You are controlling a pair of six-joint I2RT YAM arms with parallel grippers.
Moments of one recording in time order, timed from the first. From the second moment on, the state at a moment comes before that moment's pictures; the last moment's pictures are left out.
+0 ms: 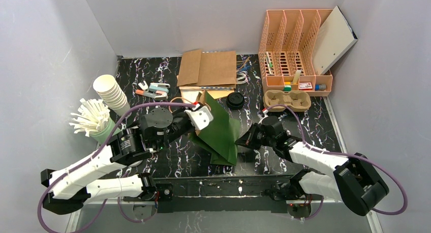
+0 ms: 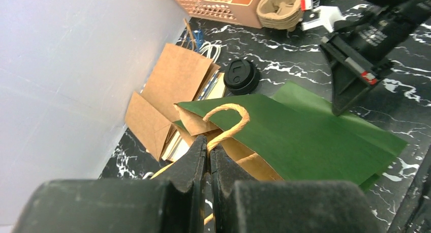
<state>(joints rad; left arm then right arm) -1.14 0.89 1.17 -0.53 -0.38 0.49 0.64 1.12 0.36 0.11 -0.30 1.03</state>
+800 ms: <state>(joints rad) -1.14 1.03 1.15 -0.46 0.11 0.58 0.63 1.25 0.38 0.09 -0.31 0.90</state>
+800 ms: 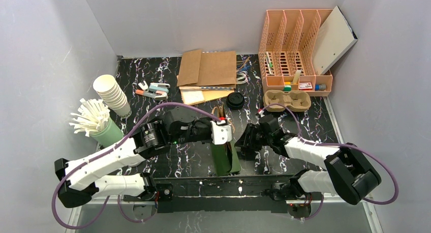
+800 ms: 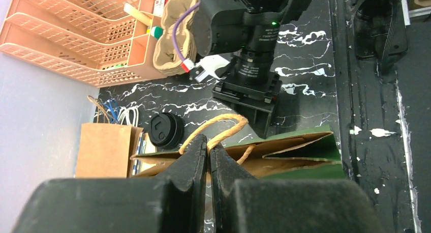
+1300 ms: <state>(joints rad) -1.14 1.10 1.20 -0.45 0.14 0.58 0.63 1.08 0.67 -0.23 -0.22 0.66</state>
